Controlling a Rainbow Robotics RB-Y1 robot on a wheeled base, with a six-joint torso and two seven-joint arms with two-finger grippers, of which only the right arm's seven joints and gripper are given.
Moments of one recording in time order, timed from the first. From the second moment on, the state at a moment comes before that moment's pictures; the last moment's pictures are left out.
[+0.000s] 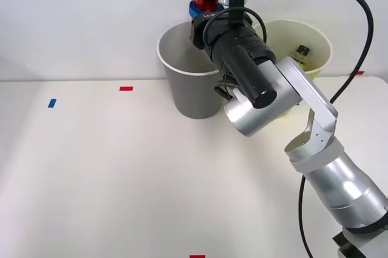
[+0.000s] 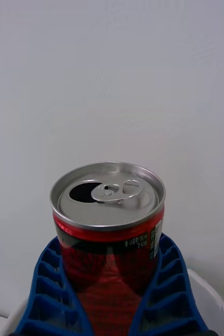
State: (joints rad) arm -0.62 -0.25 0.44 -1.74 0.32 0.55 0.76
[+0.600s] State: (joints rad) arm -0.67 -0.22 0.45 -1.66 0.33 0.54 0.78
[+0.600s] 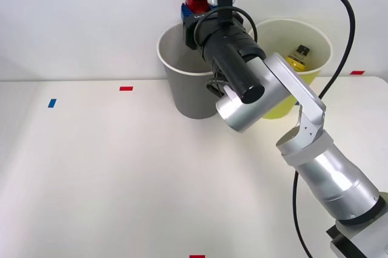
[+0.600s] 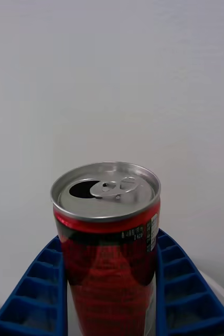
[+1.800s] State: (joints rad) arm -0.52 -0.25 0.38 -1.69 0.43 0.12 0.75
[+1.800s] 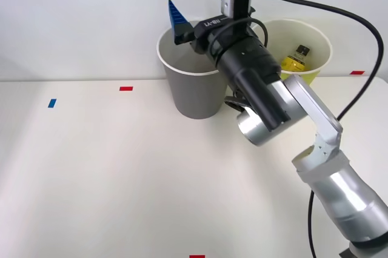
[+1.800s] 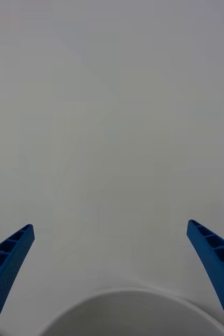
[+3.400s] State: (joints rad) arm 0.70 -0.19 0.08 -2.34 0.25 0.00 0.74
